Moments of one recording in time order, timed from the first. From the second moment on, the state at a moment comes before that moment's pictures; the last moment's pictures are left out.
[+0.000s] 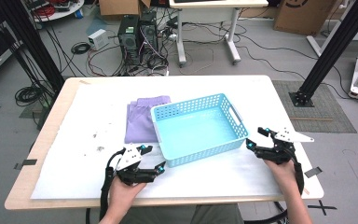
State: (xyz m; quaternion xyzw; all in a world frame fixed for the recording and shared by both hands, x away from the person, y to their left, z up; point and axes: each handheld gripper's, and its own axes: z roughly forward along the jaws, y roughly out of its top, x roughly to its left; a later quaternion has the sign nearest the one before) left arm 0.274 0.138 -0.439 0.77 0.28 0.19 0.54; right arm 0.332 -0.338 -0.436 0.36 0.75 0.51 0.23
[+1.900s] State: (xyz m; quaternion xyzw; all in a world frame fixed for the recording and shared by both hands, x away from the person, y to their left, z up) left arm 0.395 0.156 -0.397 0.75 0.28 0.25 0.54; right arm 0.370 -0.231 -0.430 0.40 0.75 0.44 0.28
